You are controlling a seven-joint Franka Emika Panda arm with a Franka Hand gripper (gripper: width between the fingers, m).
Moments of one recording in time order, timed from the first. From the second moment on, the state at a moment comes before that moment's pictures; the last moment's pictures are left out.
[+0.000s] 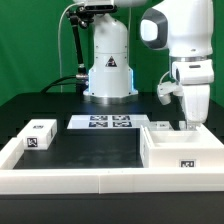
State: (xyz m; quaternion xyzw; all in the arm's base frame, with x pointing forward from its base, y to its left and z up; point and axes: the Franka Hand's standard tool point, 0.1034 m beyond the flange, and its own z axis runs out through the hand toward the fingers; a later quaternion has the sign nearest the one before) arm 0.407 0.157 0.011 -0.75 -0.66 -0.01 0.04
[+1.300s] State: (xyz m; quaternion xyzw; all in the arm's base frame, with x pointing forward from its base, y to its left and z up) arm 0.430 0.126 0.051 -0.75 -0.66 -0.03 0.01
